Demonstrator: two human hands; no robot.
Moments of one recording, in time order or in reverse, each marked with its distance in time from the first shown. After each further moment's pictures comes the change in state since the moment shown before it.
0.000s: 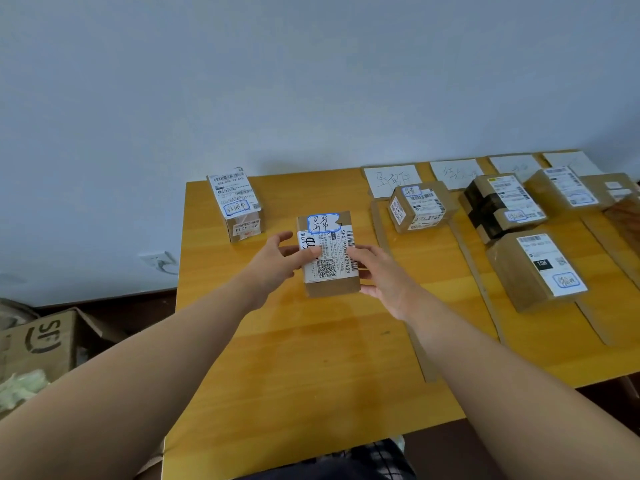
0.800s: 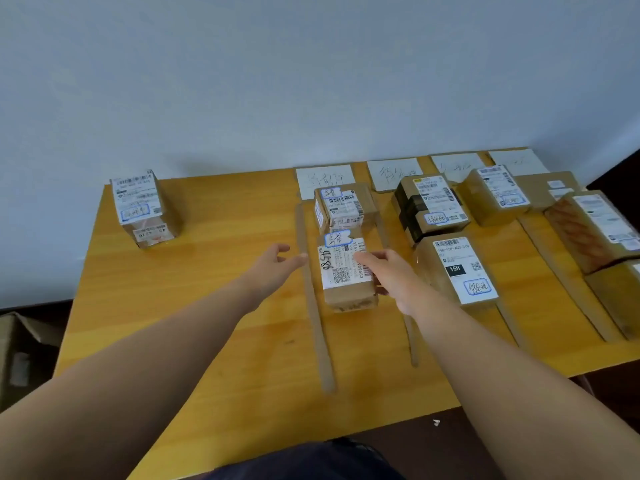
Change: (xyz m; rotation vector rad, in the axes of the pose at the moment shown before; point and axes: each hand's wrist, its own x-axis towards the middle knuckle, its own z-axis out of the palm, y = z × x) left_hand 0.030 0.035 0.180 0.244 0.036 -0.129; right_hand 0.009 -0.001 -0.201 -0.102 0.127 0.075
